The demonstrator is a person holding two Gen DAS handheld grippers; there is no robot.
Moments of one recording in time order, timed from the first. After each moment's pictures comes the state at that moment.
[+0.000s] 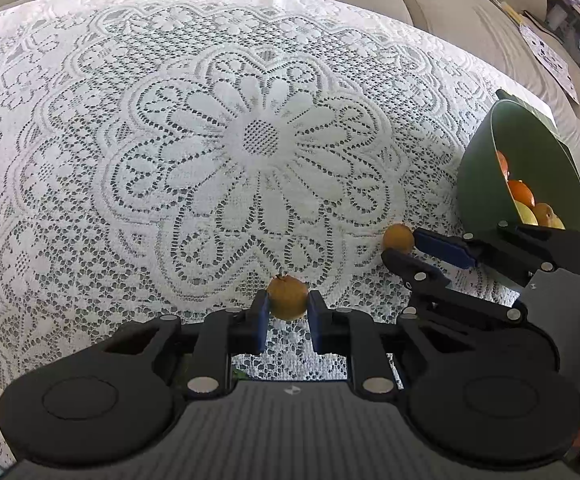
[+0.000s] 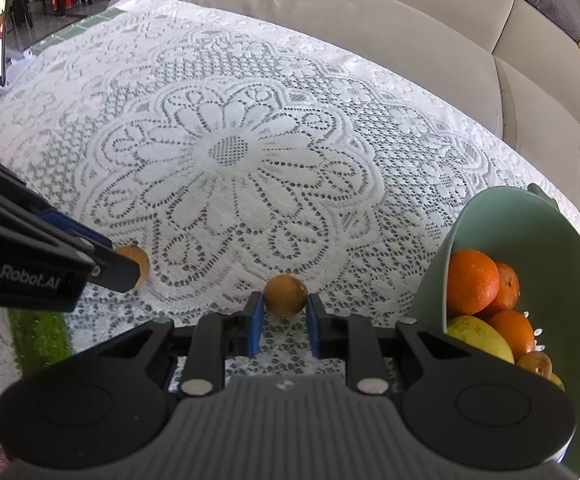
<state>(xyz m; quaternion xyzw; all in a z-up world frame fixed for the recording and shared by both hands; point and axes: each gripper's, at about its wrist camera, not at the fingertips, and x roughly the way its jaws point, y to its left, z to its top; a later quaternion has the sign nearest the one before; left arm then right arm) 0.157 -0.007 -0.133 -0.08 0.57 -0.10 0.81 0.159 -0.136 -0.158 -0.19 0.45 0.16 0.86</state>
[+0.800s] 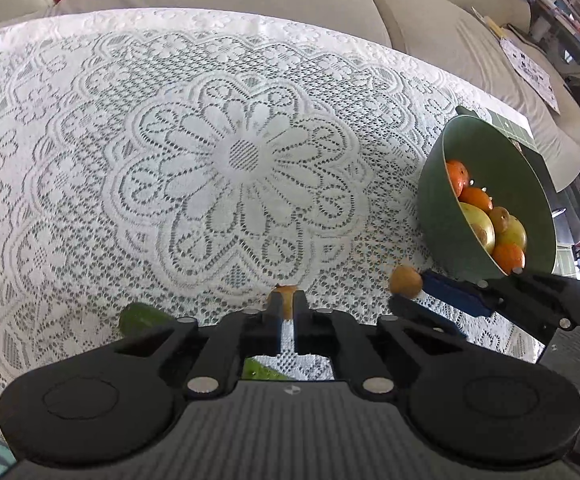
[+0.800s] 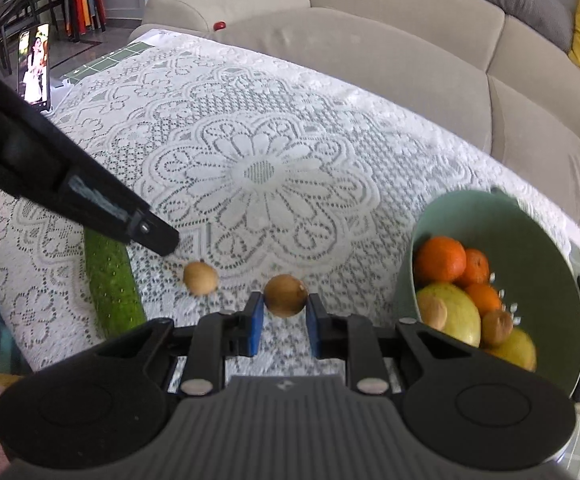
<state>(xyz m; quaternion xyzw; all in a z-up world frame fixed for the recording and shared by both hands) 0.136 -0.006 -0.093 -0.09 0.55 -0.11 0.82 0.099 -0.153 -0.112 -0.16 0.43 0.18 0.87</state>
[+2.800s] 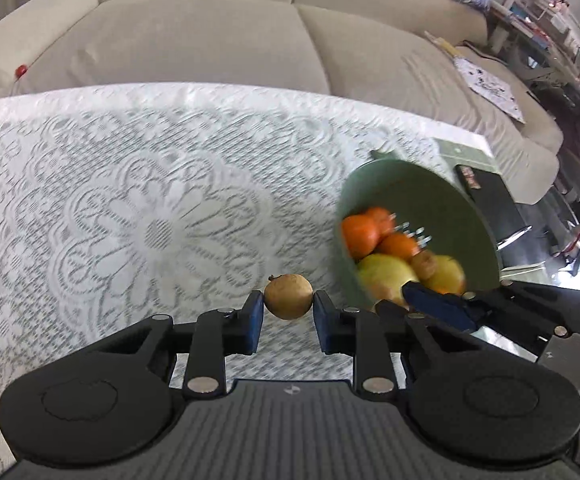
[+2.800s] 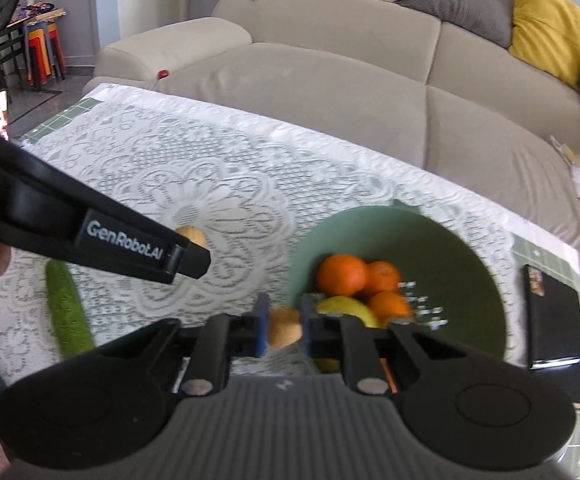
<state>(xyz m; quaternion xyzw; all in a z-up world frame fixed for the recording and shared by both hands) 0.143 -0.092 -0.053 -0.06 0.48 -0.14 0.86 0.103 -0.217 -0.072 -0.13 0.38 0.13 0.91</state>
